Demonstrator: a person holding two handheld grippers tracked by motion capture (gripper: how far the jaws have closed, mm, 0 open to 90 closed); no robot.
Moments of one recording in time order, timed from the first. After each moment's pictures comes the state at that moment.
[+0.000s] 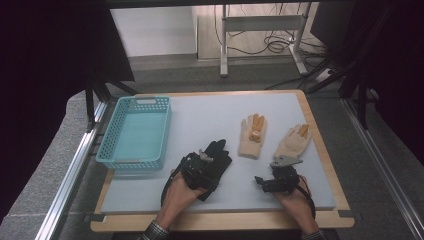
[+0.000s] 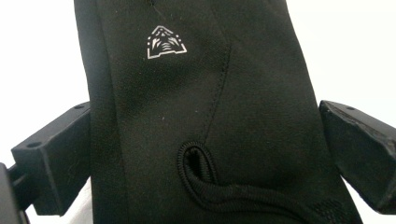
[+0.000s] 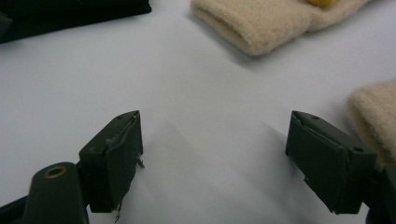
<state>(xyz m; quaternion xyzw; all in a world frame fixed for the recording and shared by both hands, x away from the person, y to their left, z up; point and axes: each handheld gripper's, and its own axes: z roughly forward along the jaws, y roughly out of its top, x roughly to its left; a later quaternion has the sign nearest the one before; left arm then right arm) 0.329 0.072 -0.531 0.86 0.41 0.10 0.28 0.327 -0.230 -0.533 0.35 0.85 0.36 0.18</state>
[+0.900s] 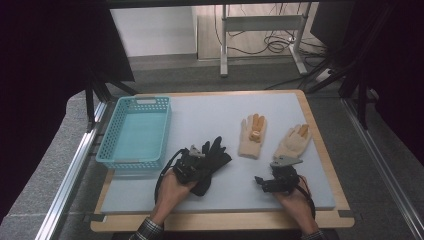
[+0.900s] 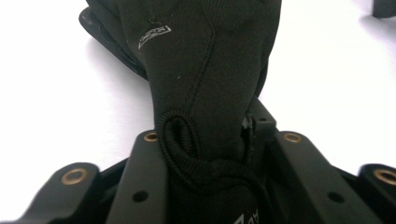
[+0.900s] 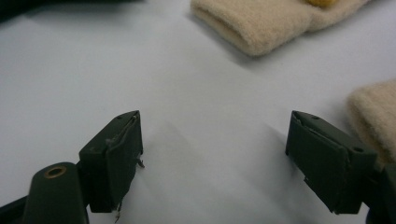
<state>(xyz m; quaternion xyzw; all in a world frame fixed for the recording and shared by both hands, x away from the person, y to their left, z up) 0.327 0.096 -0.508 0.86 0.40 0.09 0.32 0.327 -0.230 -0.533 0.36 0.85 0.36 0.18</state>
